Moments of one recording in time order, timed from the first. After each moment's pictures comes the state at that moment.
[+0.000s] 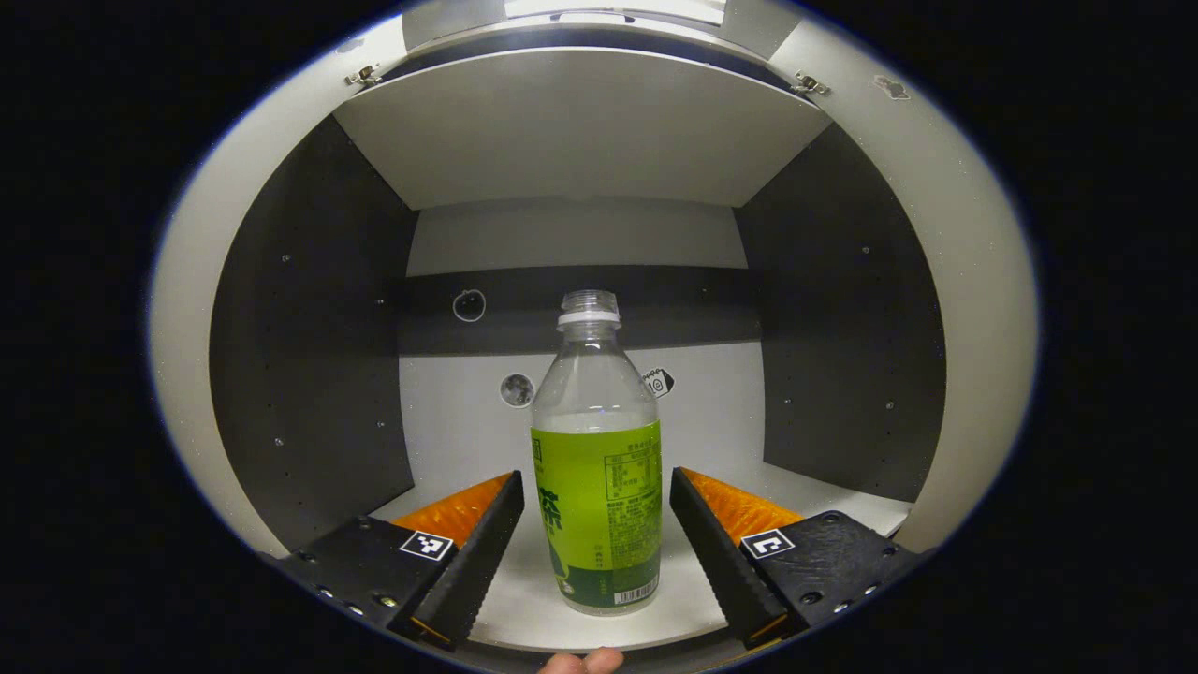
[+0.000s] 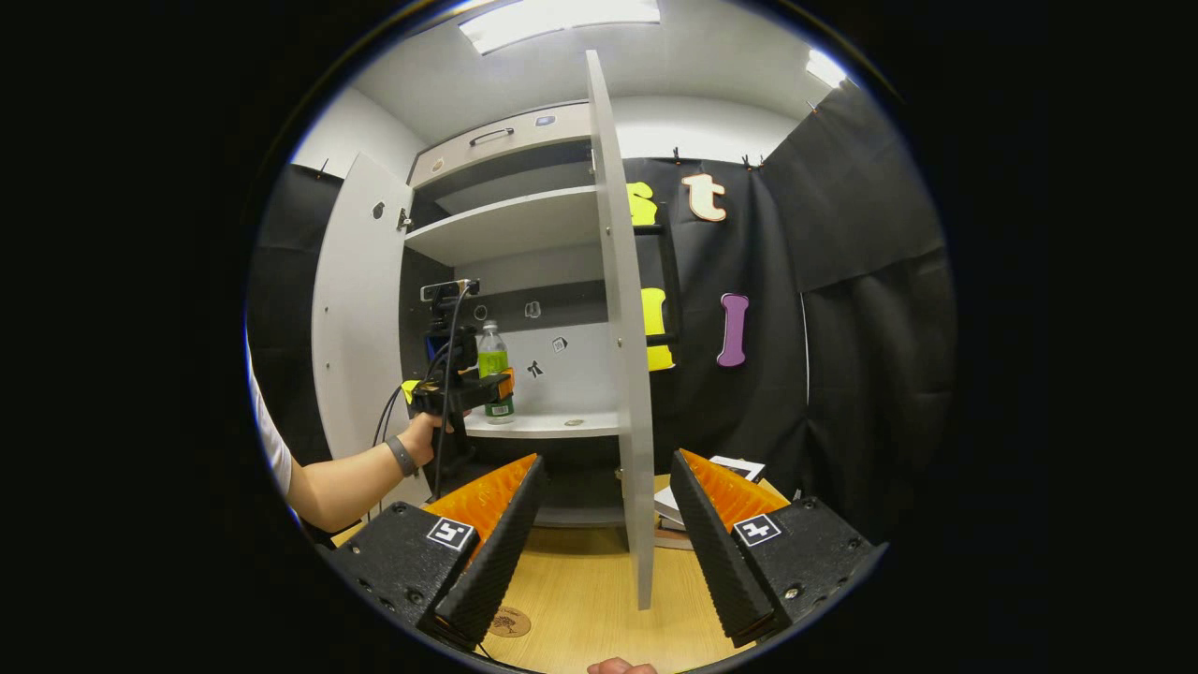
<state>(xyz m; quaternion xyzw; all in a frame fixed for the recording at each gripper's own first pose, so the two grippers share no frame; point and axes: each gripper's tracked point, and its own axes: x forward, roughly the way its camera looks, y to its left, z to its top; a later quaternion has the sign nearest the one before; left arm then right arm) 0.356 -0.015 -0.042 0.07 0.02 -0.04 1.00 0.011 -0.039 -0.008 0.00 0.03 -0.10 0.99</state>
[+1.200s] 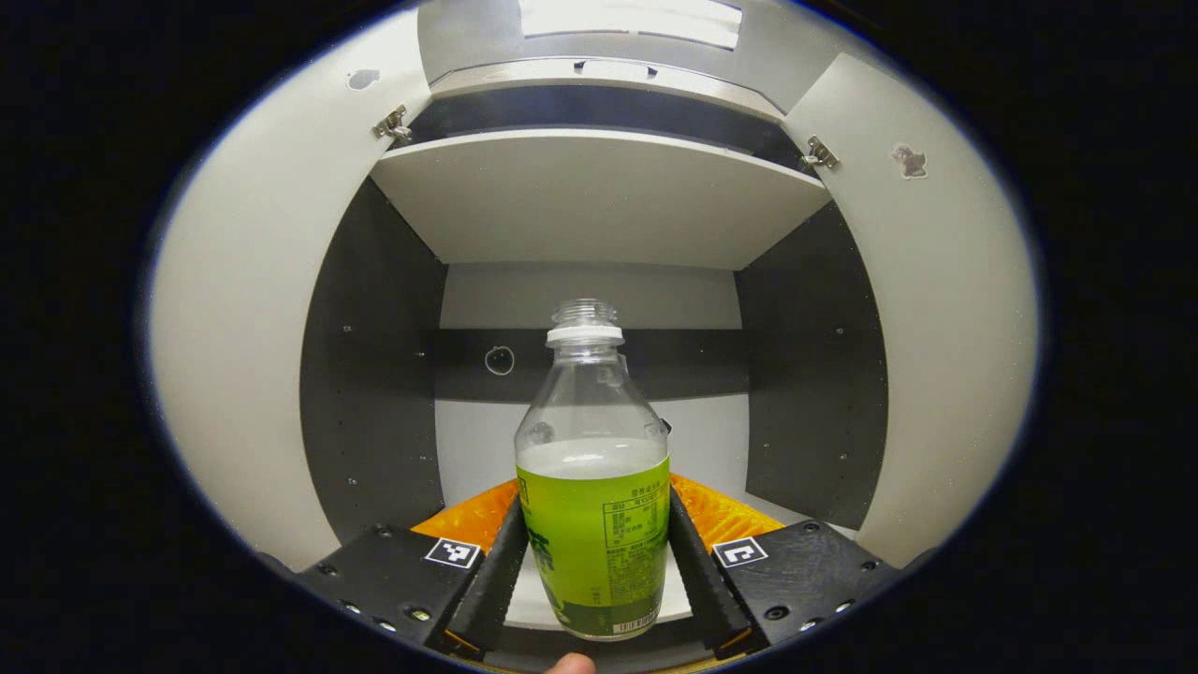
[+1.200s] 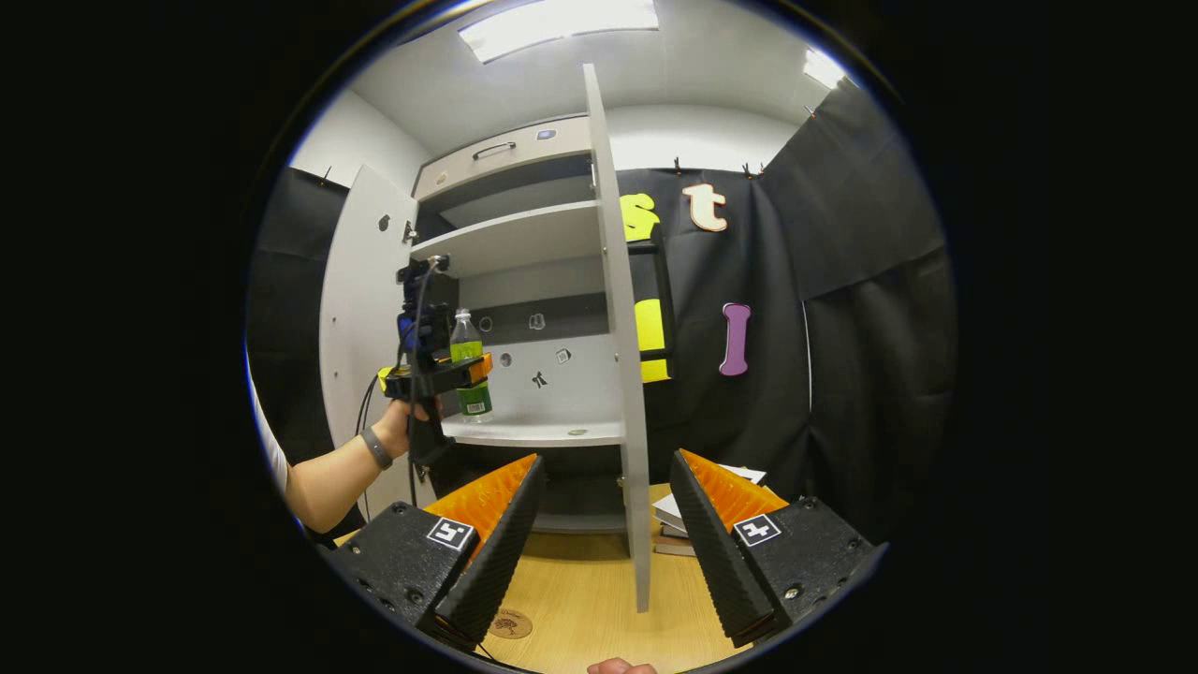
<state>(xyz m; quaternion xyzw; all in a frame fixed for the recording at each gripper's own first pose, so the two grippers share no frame) 0.276 -0.003 0.024 0.05 -0.01 -0.05 1.00 -0.006 -0.029 0.002 0.00 0.01 -0.08 1.00</state>
